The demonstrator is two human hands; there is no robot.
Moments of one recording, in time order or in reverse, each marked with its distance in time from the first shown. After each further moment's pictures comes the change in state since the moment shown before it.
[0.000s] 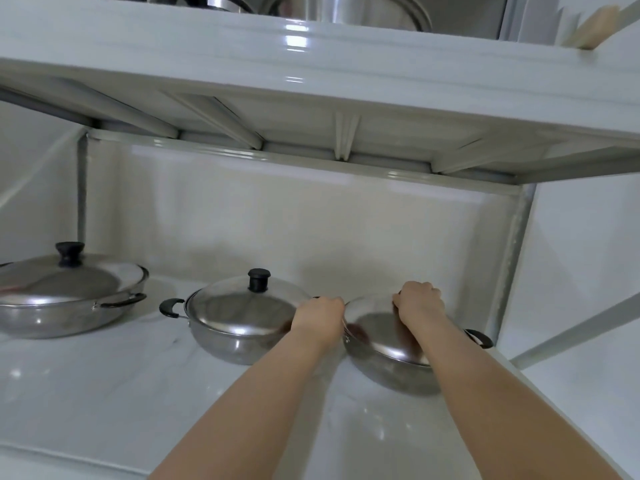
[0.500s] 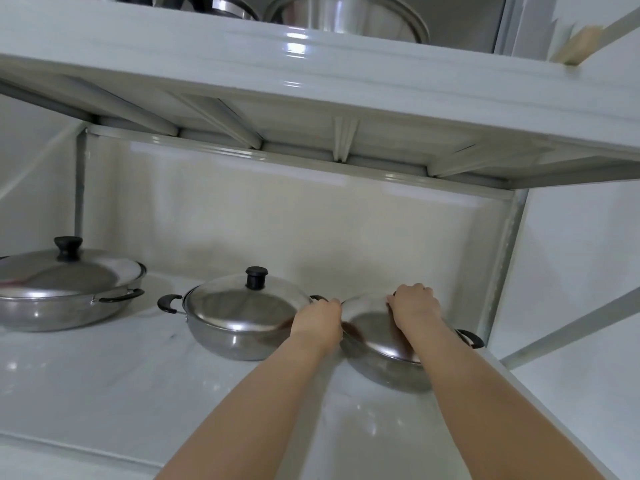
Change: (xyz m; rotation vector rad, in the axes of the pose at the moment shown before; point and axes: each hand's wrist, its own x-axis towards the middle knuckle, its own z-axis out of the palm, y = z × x) left_hand -0.009 0.007 0.004 -0.065 -0.005 -0.031; right_hand -0.012 0.004 -0.007 -0.127 0.017 -0.098
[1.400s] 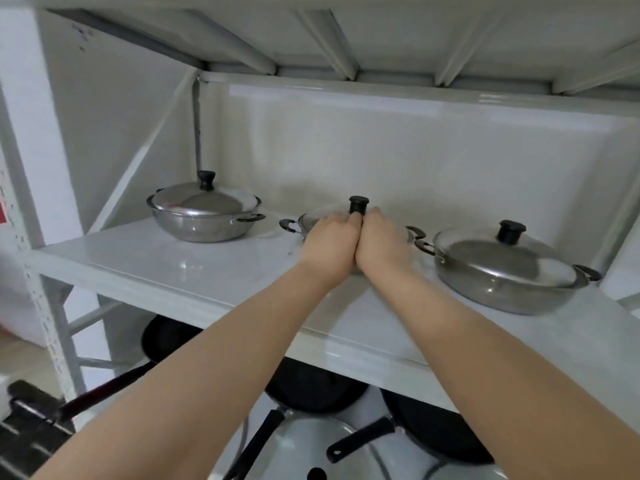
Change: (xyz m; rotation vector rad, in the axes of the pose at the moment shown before) left_hand -0.119 -0.111 -0.058 0.077 0.316 0.018; right_hand -0.169 -0.186 -0.017 0.426 0.099 -0.295
